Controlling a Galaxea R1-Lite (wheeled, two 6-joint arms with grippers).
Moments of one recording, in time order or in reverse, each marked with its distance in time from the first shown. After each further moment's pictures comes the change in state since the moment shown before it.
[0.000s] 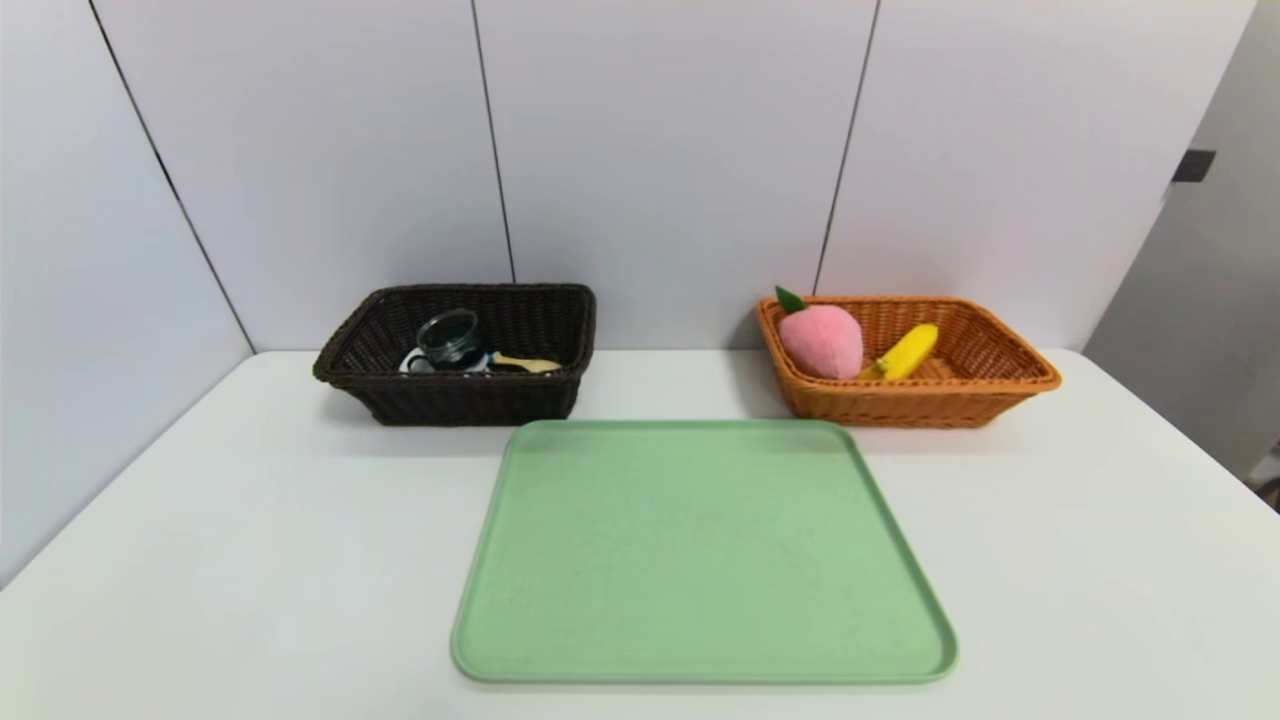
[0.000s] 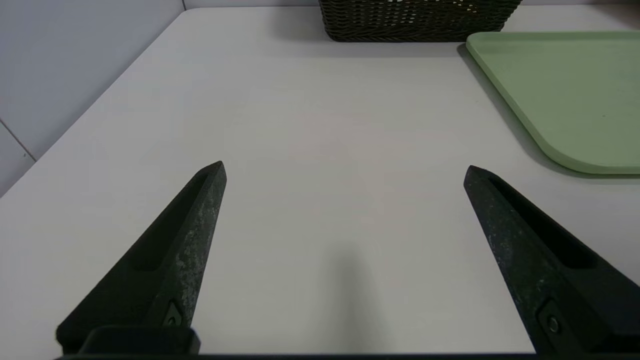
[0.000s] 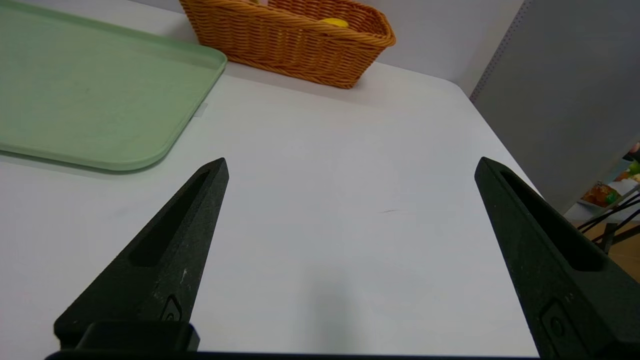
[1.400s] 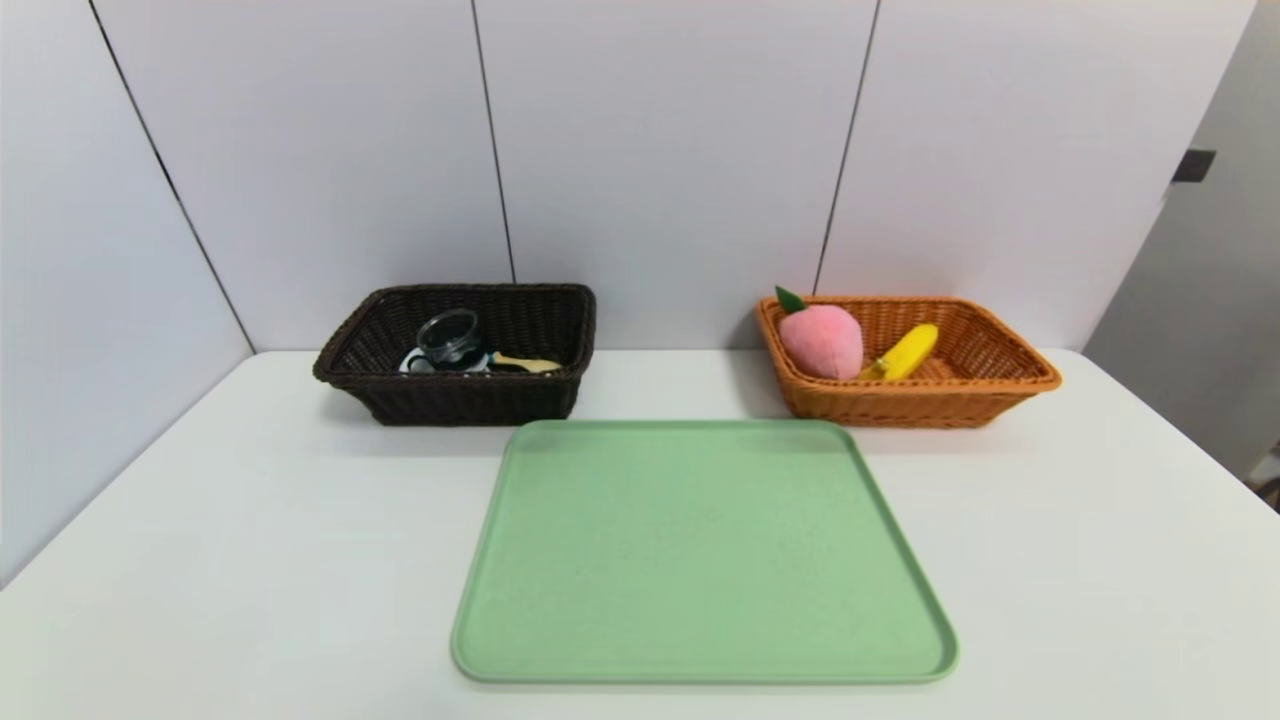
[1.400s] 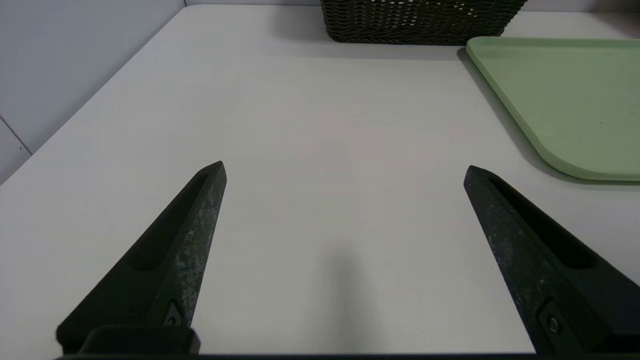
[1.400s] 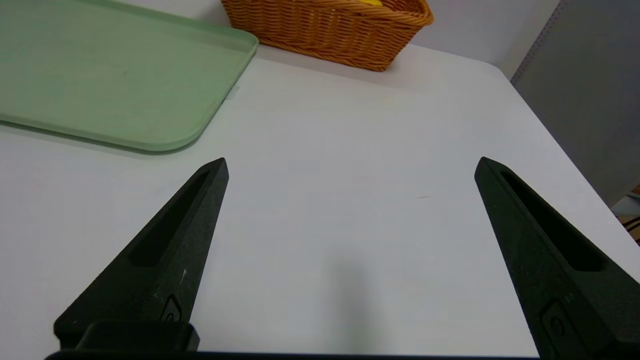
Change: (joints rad) left arm 0.000 0.000 0.000 0.000 0.004 -0.019; right arm 0.000 0.000 0.000 0.051 0.066 0.039
